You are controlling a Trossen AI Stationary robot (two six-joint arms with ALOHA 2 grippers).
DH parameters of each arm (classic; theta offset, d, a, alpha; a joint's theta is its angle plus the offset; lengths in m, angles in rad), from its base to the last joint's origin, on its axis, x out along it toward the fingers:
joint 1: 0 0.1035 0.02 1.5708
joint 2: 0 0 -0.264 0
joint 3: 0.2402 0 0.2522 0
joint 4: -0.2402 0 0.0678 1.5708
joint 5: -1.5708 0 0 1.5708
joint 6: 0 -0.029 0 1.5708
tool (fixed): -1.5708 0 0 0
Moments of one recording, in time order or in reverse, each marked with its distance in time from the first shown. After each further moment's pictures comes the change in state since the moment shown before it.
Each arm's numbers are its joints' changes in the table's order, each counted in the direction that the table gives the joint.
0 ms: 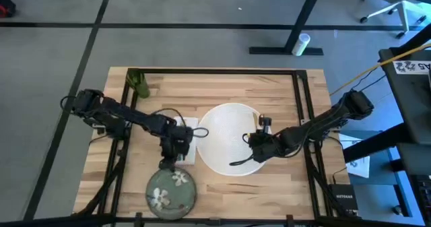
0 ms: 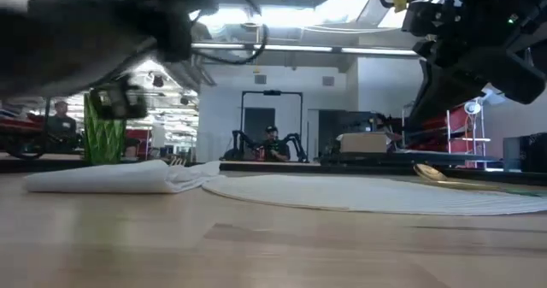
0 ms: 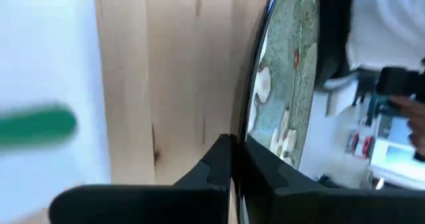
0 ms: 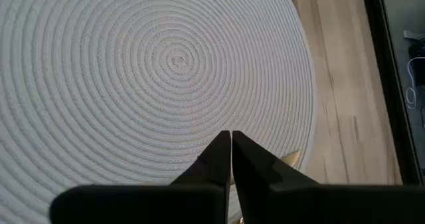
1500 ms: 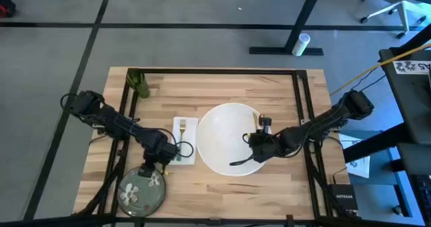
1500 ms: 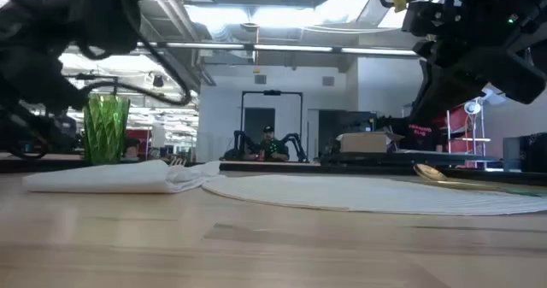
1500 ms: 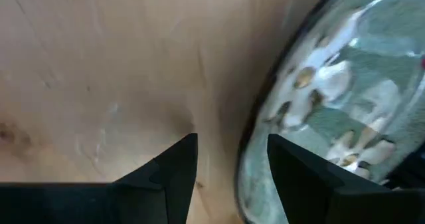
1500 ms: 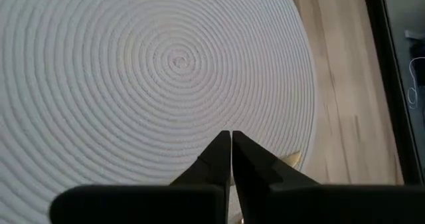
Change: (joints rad) left arm -0.253 -0.006 -0.191 -0.249 -0.302 -0.130; right arm 0.000 0.000 0.000 0.007 -0.004 -0.001
